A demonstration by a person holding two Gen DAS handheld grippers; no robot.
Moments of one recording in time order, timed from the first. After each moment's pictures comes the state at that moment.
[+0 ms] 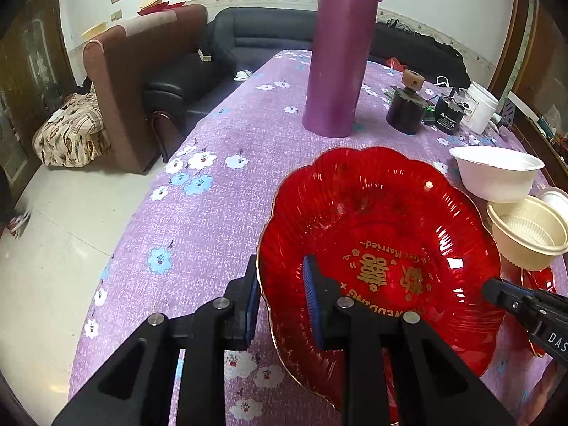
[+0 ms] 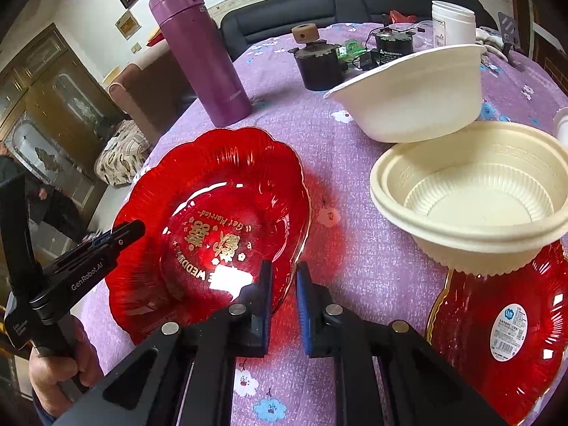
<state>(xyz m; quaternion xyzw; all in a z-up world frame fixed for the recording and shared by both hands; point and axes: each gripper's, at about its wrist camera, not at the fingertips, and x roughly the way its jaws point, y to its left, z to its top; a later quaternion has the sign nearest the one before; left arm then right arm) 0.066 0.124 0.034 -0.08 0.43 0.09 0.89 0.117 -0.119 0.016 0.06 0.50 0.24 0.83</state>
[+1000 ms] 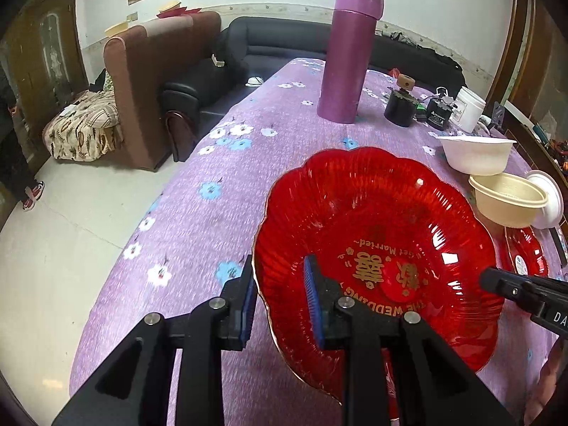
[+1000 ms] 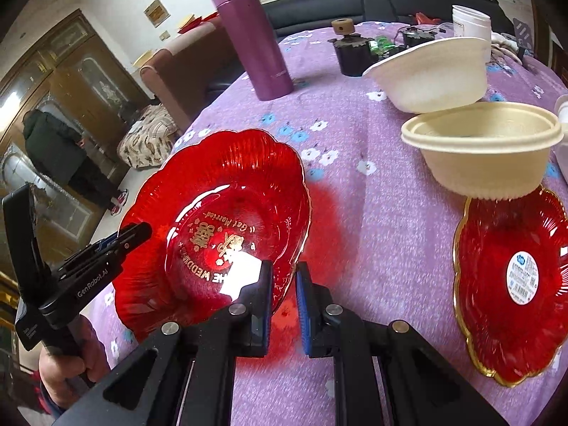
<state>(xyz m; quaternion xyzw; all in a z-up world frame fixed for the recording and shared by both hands) -0.018 0.128 0.040 -0.09 0.41 0.10 0.90 0.063 -0.116 0.018 0.04 0.49 0.30 0.82</state>
